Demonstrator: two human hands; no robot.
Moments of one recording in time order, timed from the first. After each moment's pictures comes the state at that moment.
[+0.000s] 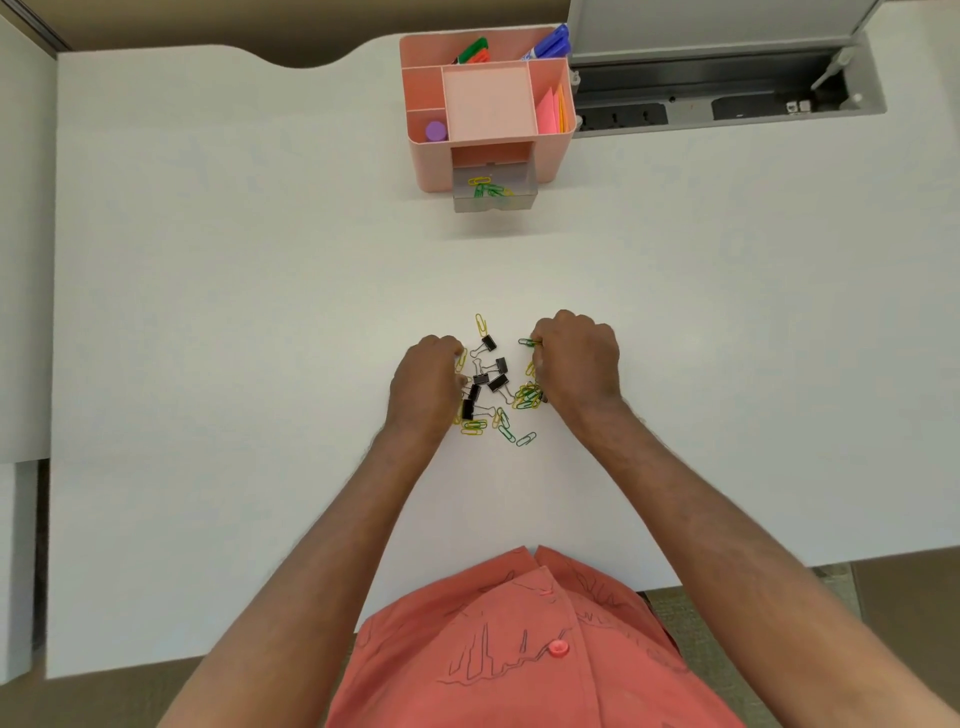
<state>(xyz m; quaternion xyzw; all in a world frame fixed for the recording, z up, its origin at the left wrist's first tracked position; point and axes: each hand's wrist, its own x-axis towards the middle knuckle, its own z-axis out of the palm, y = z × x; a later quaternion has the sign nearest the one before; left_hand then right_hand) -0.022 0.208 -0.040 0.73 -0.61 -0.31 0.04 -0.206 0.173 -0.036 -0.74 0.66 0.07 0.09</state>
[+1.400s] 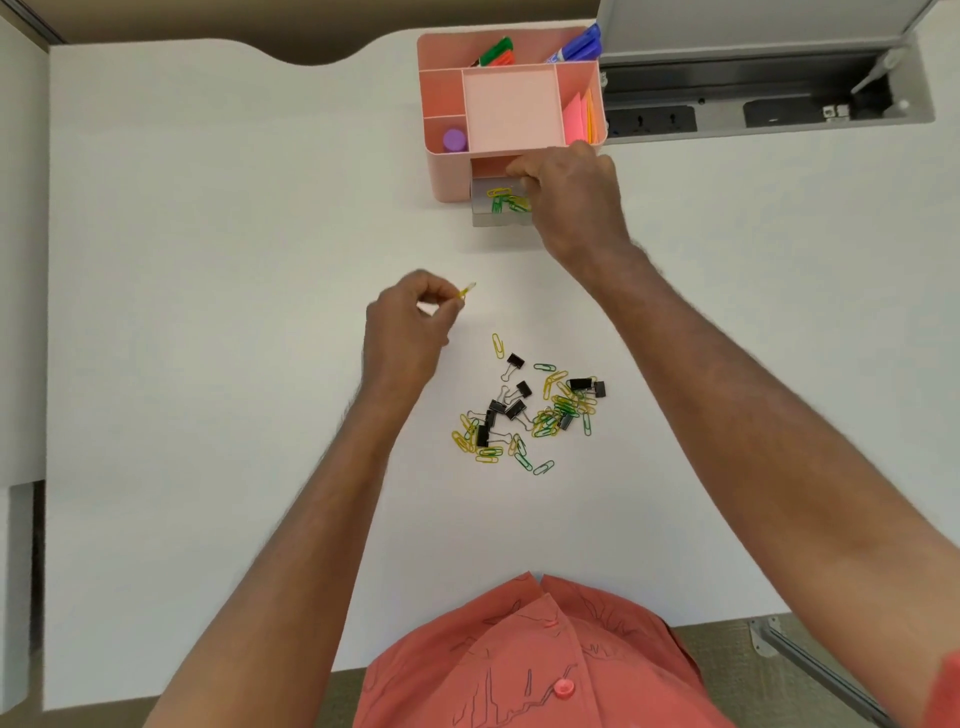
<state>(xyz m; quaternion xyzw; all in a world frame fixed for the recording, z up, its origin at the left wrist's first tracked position) 0.013 0.140 -0.002 0.74 -0.46 -0.39 0.31 -0.161 0.001 0.015 -0.78 0.61 -0.10 0.12</state>
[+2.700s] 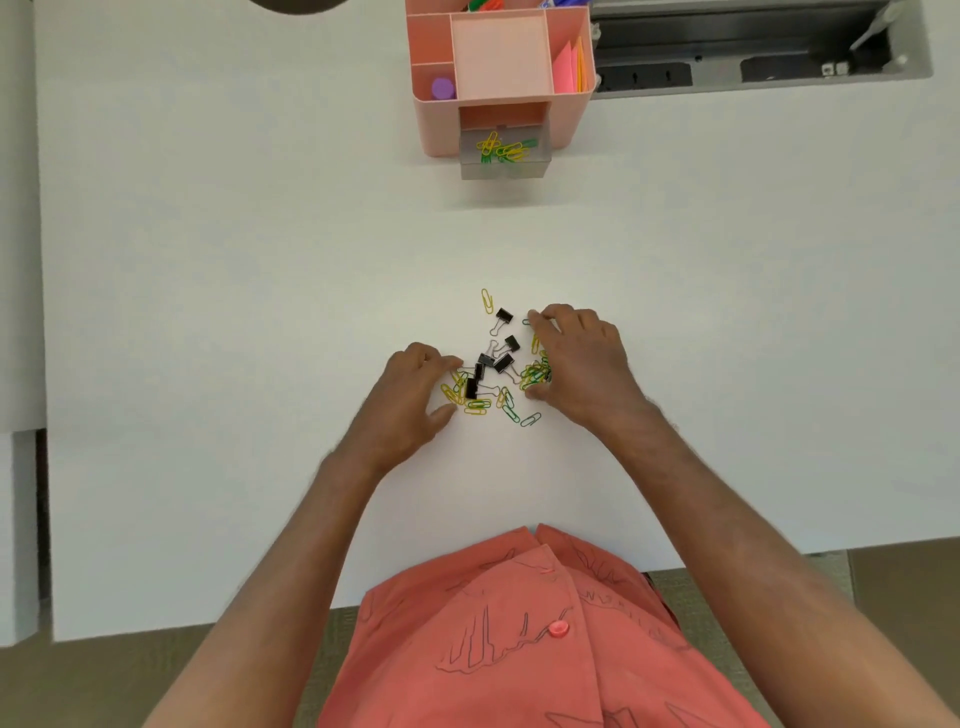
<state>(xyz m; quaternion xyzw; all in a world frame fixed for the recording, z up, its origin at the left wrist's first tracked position) 0.025 0.260 -0.053 0.61 -0.70 -0.36 0.07 -0.220 0.196 -0.030 -0.78 0.58 0.12 0.20</state>
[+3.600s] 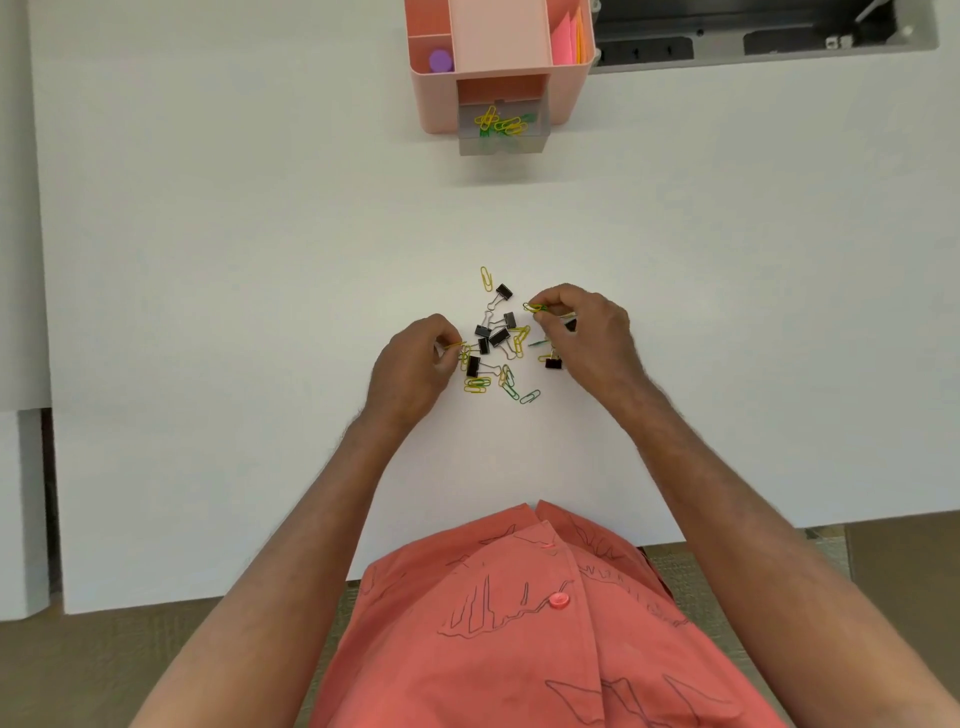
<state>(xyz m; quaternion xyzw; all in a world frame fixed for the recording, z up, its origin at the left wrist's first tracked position) 0.000 0.245 -0.045 0.71 -0.58 -0.38 0.13 -0.224 0.198 -0.026 -0.61 0.67 -0.16 0.39</state>
